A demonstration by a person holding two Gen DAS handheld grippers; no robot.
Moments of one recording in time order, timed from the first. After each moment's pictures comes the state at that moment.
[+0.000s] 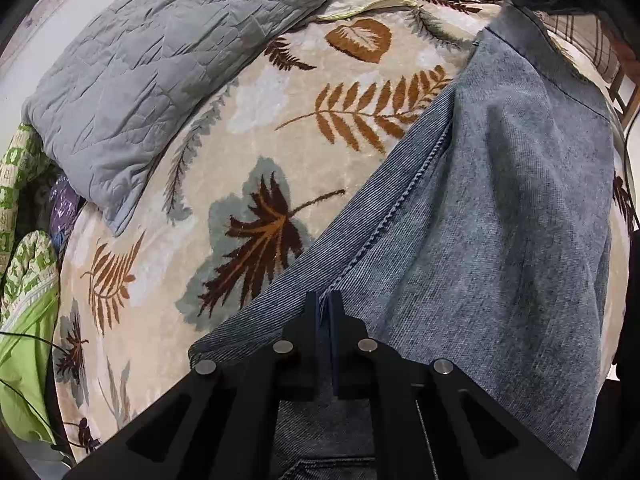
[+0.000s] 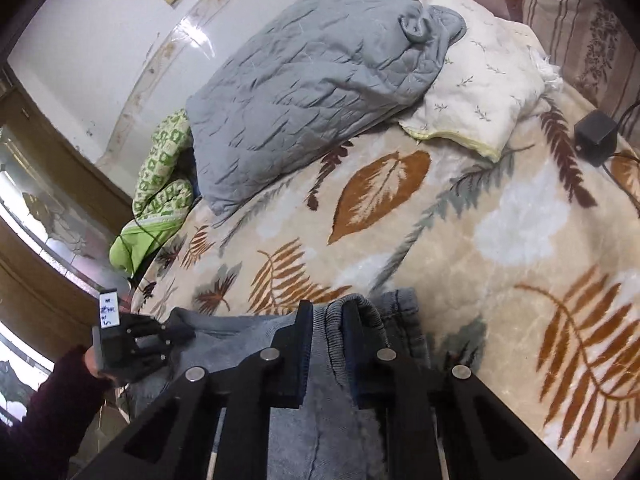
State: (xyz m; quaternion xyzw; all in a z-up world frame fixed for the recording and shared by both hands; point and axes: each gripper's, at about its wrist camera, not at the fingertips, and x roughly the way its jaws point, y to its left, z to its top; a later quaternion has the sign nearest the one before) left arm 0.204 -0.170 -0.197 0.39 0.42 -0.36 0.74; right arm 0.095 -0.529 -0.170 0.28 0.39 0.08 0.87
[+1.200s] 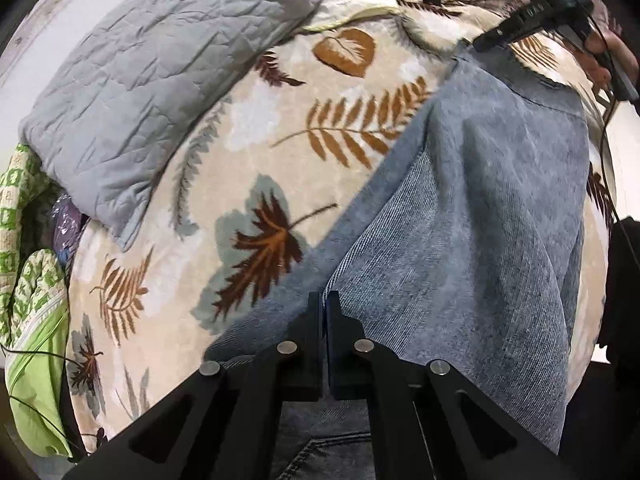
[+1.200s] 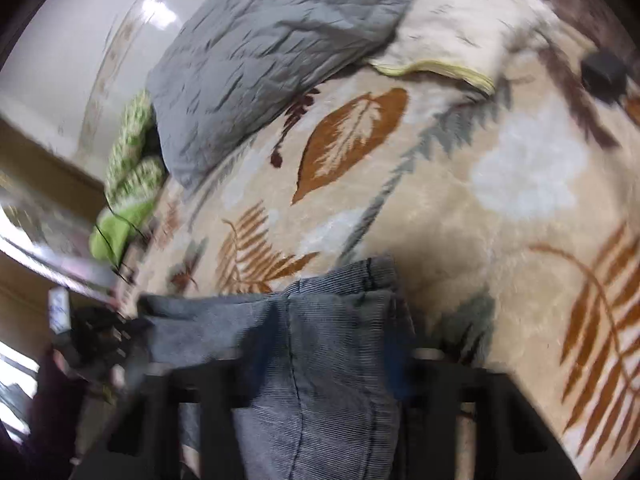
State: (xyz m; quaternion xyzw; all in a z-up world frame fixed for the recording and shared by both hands) left arm 0.194 -0.170 -0.167 0.41 0.40 -0.37 0.73; right arm 0.130 -0.527 -0.212 0.27 0.46 0.06 0.84
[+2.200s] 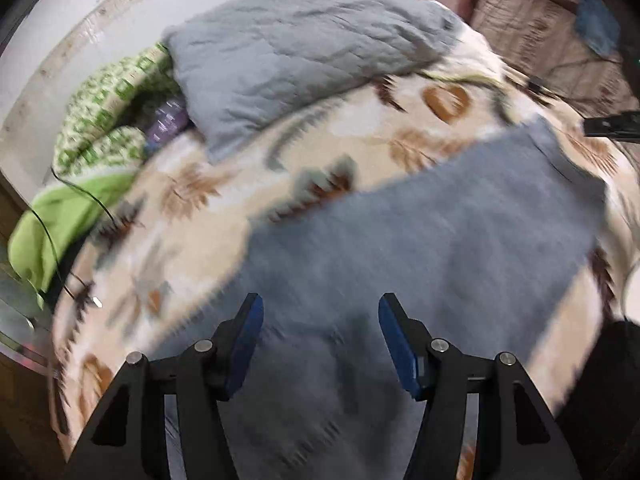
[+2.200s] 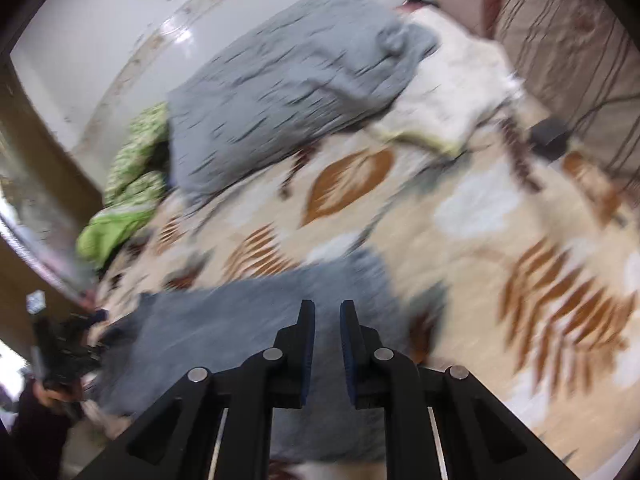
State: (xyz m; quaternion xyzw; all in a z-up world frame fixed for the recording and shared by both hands) left arm 0.117 -0.101 -0.158 0.24 0.40 -0.23 0.85; right arm 0.054 -0.500 -0.168 0.25 0.41 0.04 0.88
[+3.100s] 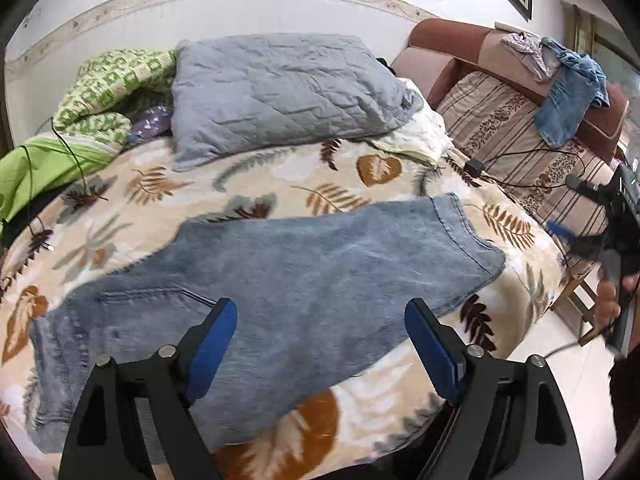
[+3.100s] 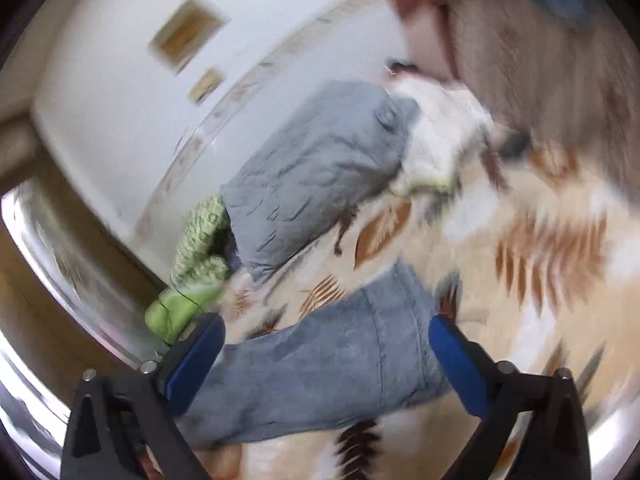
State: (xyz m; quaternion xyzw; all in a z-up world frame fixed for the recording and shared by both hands) left arm 0.035 -0.097 -0.119 0.06 0.36 -0.30 0.88; right arm -0.058 -0.500 -0.152 0.42 0.23 0.05 0.88
